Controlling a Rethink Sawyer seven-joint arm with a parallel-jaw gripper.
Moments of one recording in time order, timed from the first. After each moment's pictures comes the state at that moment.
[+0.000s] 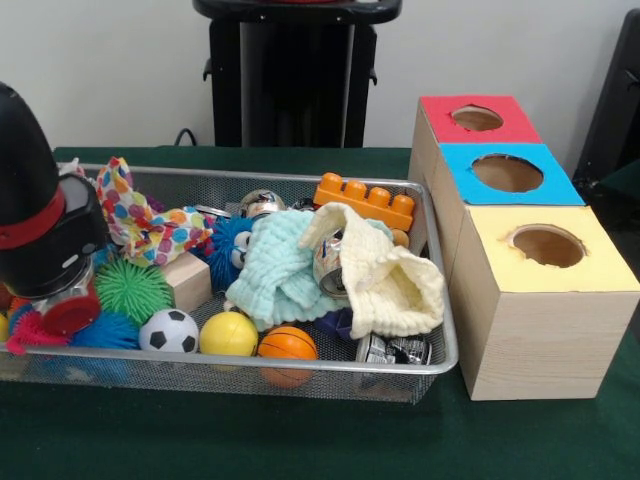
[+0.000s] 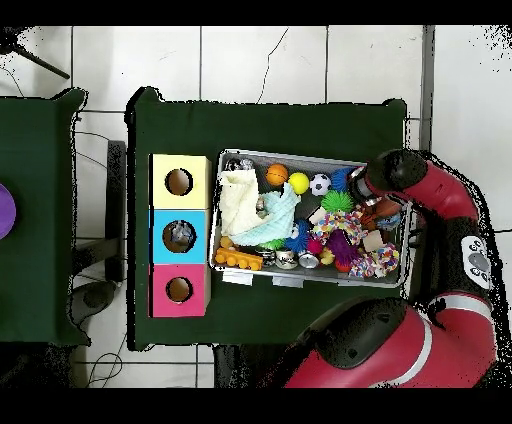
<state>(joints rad) -0.63 -0.11 0.11 0.87 -0.16 1.05 2.32</state>
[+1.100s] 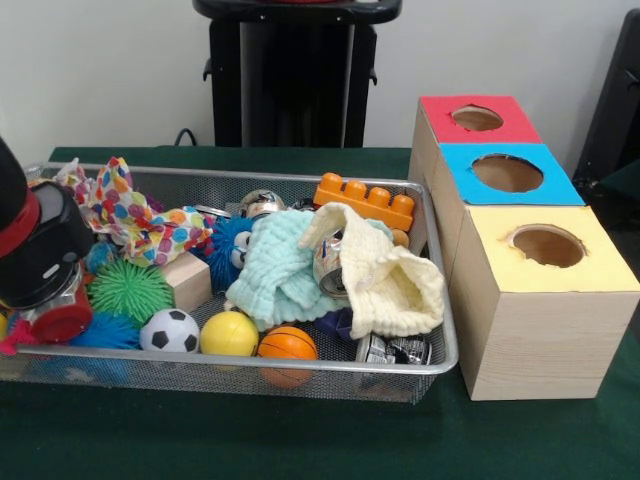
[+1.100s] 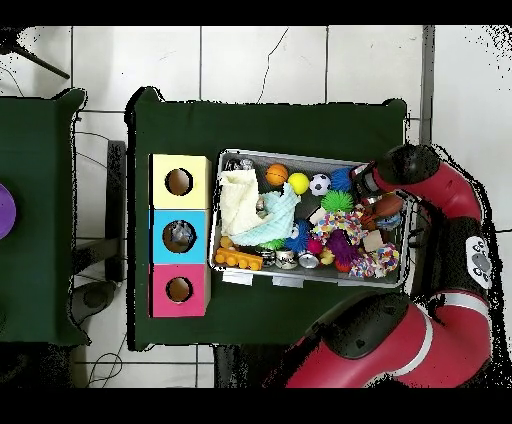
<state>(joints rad) -0.66 -0.05 0.13 0.78 -0.08 1.17 2.32</state>
